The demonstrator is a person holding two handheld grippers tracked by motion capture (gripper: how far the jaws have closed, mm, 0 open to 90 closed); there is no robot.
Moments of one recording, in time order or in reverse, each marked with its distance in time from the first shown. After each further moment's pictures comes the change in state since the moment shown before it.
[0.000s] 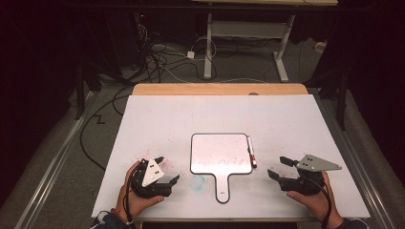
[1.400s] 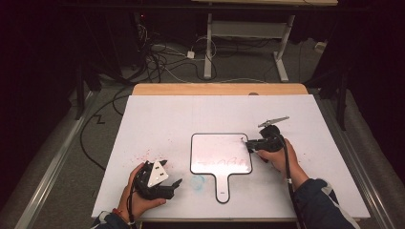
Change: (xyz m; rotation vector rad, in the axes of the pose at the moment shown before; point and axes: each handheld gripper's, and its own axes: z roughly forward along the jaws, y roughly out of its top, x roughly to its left) left arm -0.006 -0.002 0.010 0.056 -0.046 0.005; right arm -0.046 0.059 0.132 0.327 0.099 0.180
